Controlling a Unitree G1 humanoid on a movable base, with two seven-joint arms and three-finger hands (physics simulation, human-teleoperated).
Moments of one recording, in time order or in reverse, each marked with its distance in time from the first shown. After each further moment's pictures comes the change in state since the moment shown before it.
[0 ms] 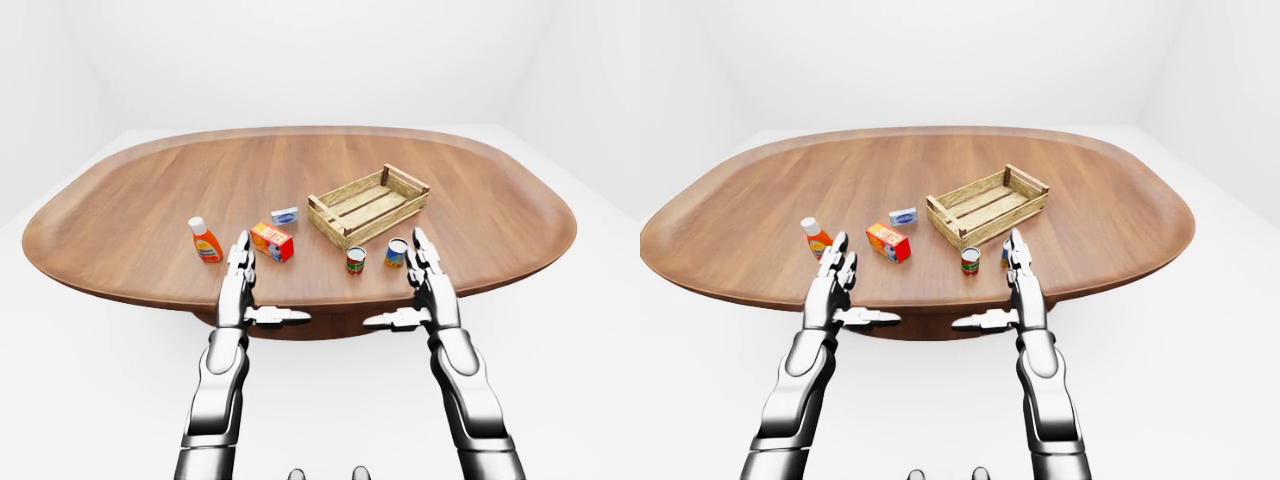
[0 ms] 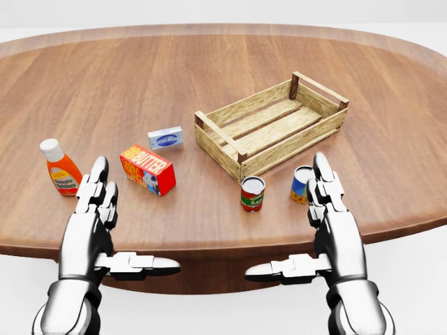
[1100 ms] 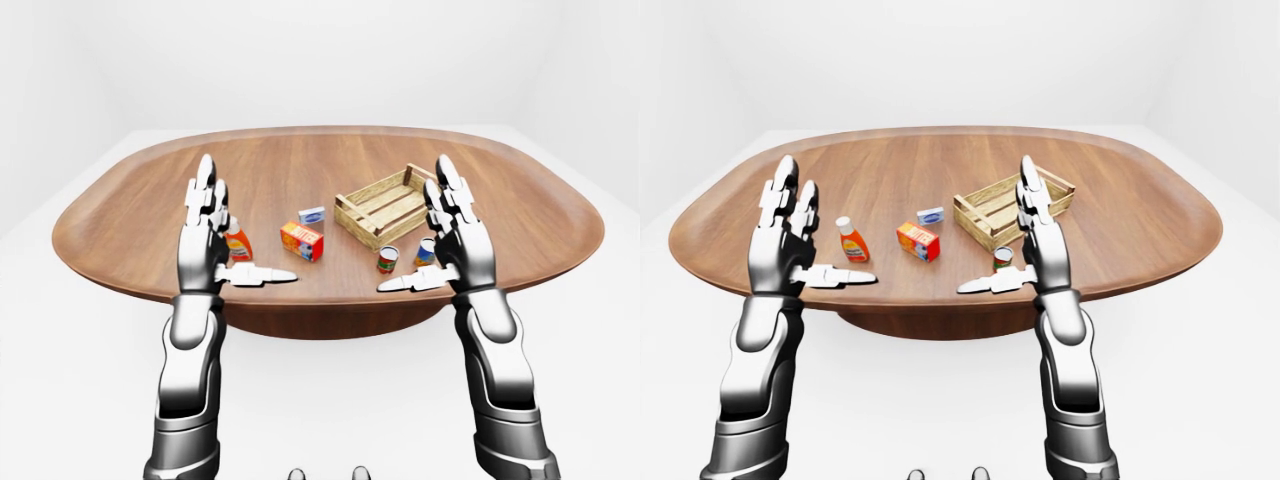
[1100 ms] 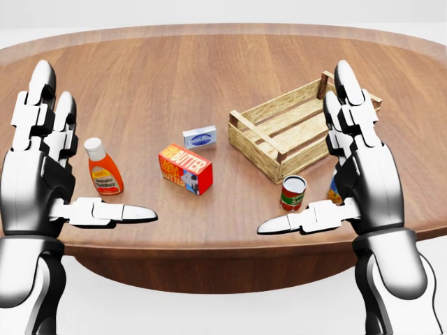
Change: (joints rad) left arm -0.150 0.061 0.073 -0.251 -0.018 0.000 -0.025; right arm -0.189 -0.073 -0.075 -0.182 0.002 0.000 0.106
